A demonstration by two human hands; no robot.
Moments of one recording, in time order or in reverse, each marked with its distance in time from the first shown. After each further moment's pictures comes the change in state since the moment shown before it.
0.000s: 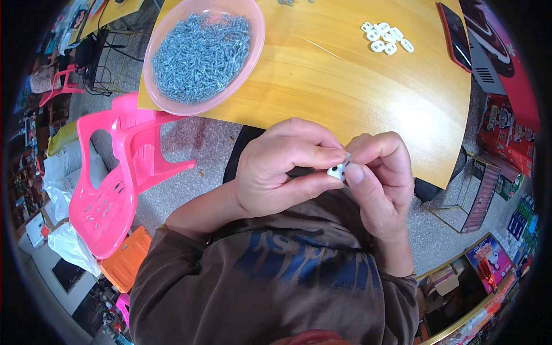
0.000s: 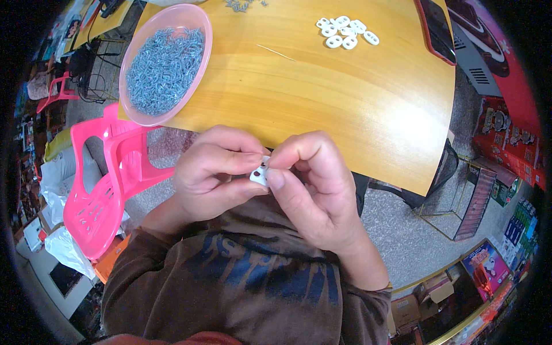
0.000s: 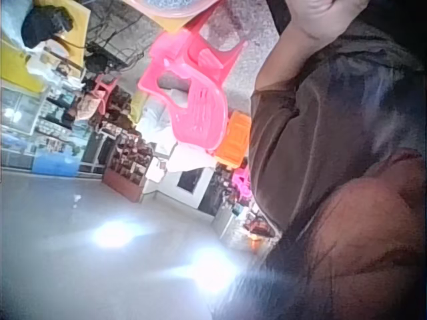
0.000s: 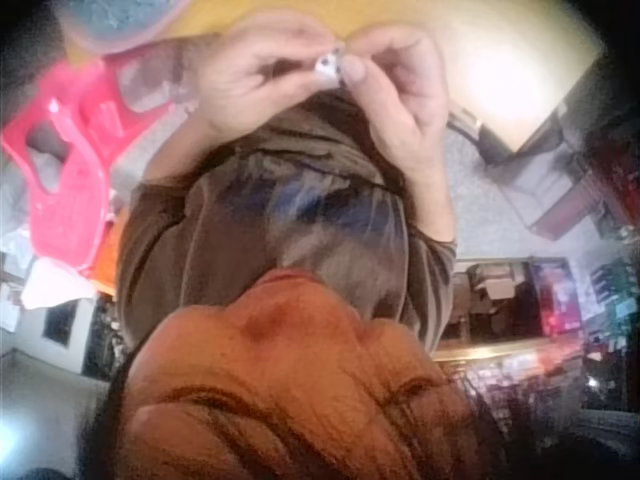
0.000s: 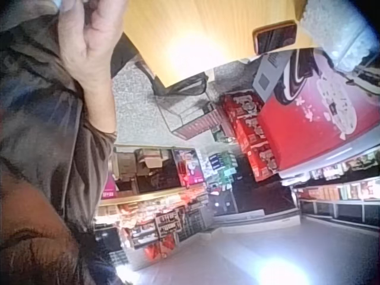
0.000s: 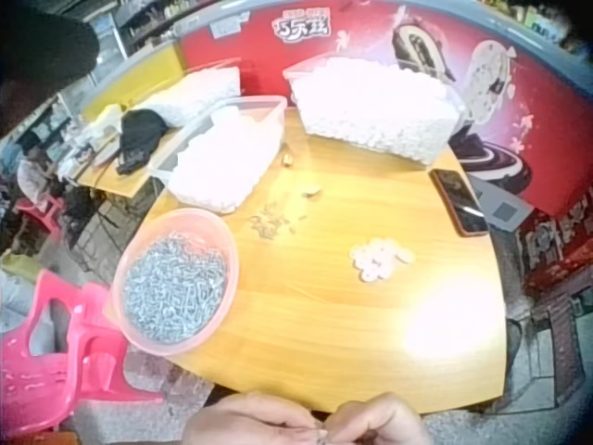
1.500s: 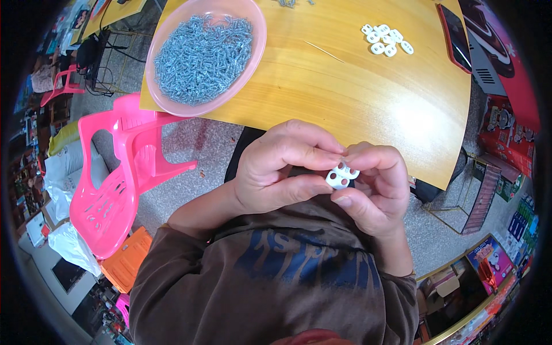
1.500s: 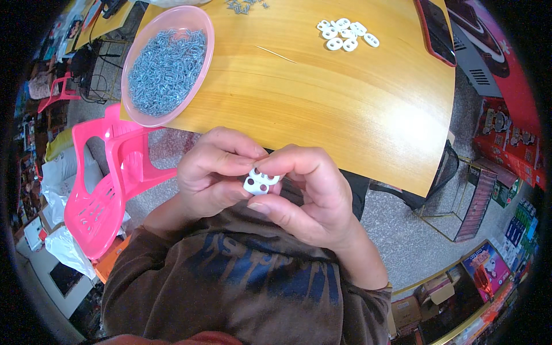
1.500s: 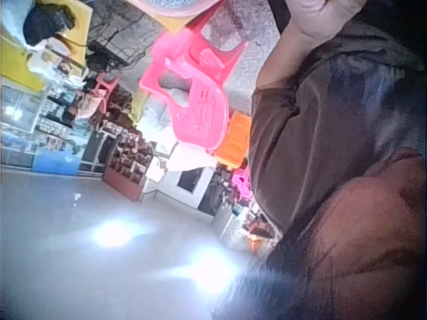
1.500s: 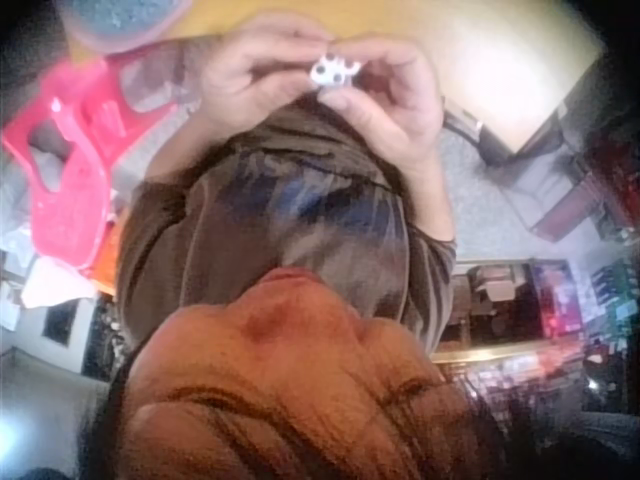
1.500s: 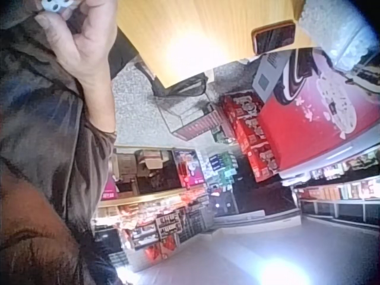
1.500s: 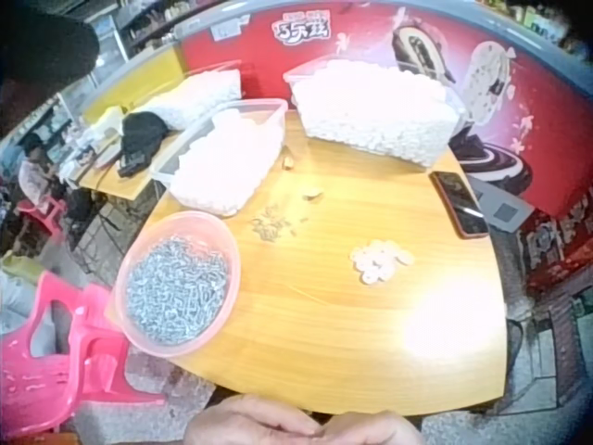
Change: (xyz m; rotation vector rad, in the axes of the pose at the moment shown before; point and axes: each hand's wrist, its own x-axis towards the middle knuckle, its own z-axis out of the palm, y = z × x) left_hand -0.012 -0.005 0.006 -0.314 0.066 -0.064; right_hand -0.001 0.009 0.000 -0.019 -0.094 -0.159
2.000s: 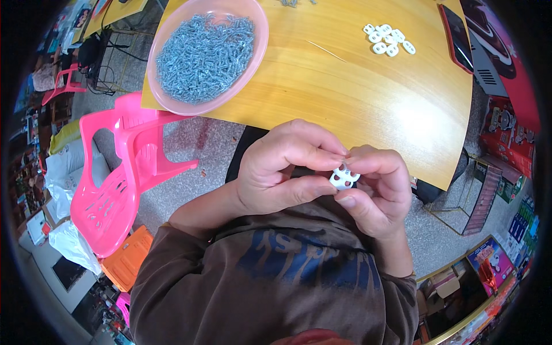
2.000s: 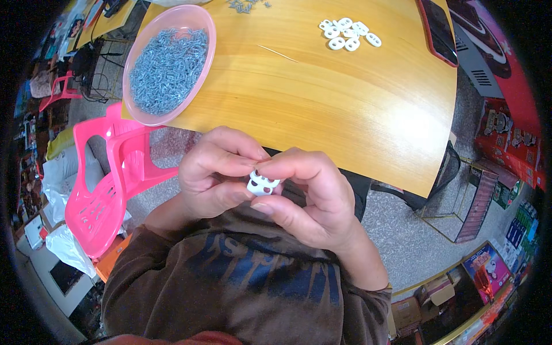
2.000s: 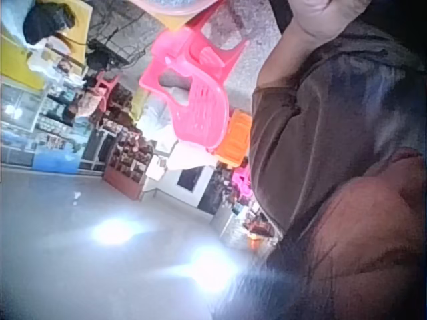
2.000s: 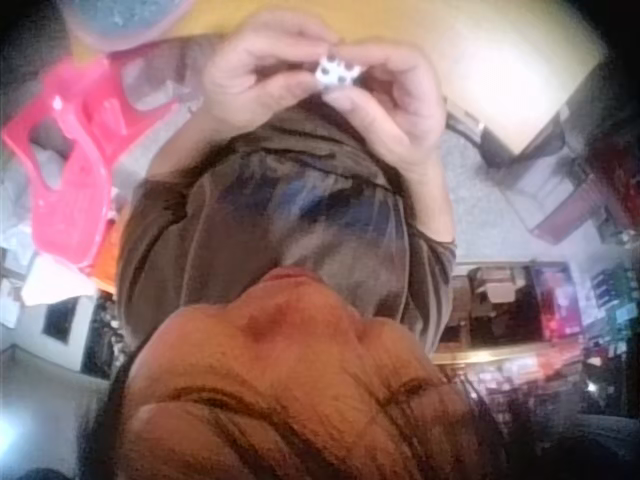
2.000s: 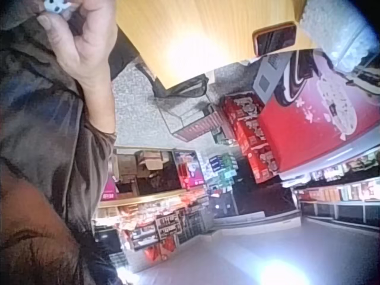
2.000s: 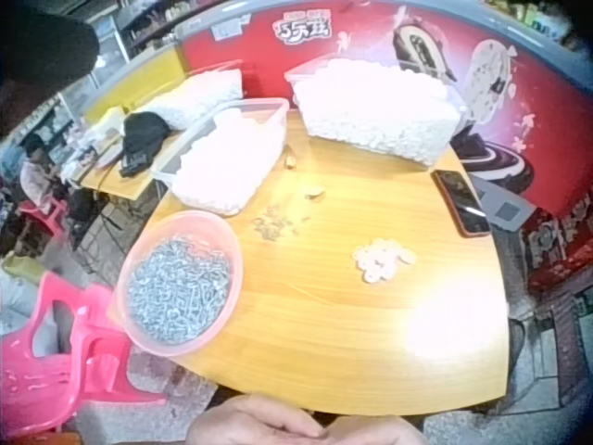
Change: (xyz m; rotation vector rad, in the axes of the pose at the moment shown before) left_hand 0.002 0.002 0.001 -0.038 0.022 -0.009; right_hand 0.000 -0.001 0.000 -0.057 0.005 -0.022
